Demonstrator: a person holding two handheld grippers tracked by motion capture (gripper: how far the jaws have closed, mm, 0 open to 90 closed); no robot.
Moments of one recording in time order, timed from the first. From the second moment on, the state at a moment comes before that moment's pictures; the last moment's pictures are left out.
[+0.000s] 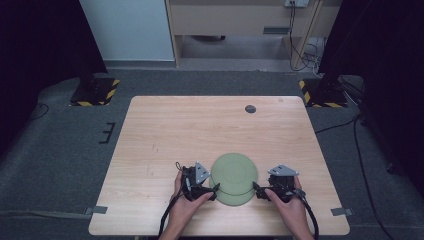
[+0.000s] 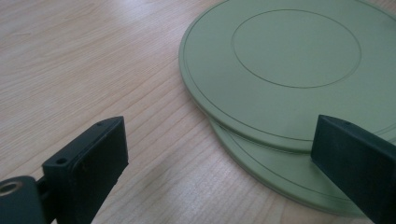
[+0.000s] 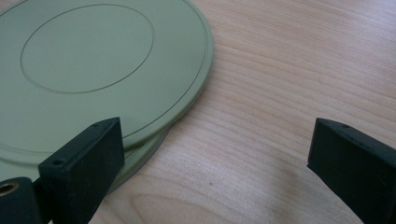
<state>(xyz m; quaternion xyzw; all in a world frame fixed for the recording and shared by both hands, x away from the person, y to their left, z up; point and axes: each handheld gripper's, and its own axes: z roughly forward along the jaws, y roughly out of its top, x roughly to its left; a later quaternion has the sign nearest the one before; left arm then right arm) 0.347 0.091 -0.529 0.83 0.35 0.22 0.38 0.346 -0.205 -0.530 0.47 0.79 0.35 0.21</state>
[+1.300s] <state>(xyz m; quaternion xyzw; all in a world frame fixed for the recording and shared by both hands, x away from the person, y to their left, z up) 0.354 0.086 -0.532 0.83 0.35 0.23 0.37 0.349 -0.198 -0.531 0.47 0.78 0.35 0.22</state>
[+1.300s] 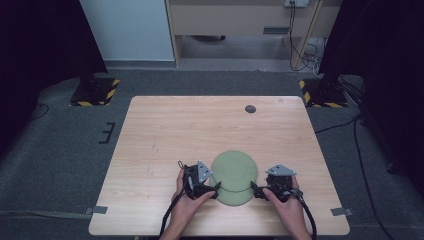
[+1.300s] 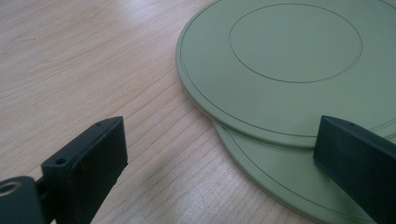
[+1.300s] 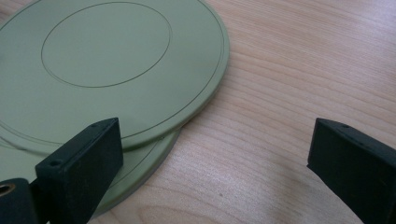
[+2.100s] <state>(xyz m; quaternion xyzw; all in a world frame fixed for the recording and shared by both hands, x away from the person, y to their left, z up) 0.361 0.093 -0.519 0.81 0.36 0.23 0.39 0.358 -0.197 -0.534 0.47 0.78 0.36 0.21</state>
